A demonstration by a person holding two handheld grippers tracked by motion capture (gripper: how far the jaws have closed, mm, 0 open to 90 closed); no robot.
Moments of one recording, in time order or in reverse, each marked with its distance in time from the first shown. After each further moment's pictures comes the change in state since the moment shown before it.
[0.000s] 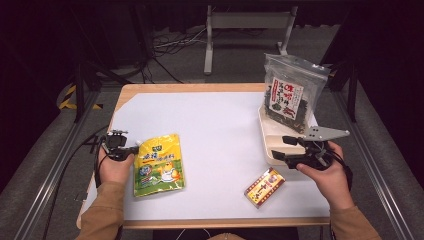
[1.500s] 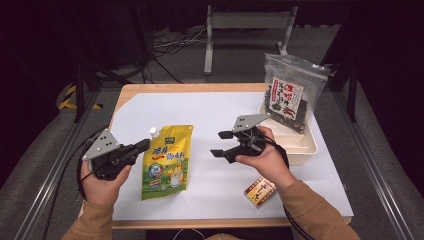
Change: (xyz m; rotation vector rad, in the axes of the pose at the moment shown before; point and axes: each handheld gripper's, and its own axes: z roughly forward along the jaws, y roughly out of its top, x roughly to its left) left arm -0.072 -0.019 -0.124 -0.486 -0.338 0.480; right arm 0.073 0.075 0.124 0.041 0.292 -0.178
